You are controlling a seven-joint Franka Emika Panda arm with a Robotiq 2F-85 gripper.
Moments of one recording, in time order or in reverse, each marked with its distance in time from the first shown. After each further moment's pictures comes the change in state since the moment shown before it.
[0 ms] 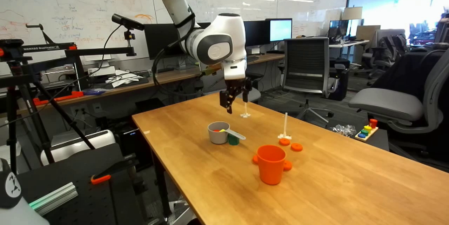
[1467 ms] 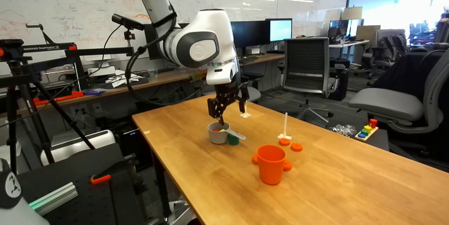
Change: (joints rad) arm 0.008 -0.175 -0.063 -0.320 -0.141 0.133 0.202
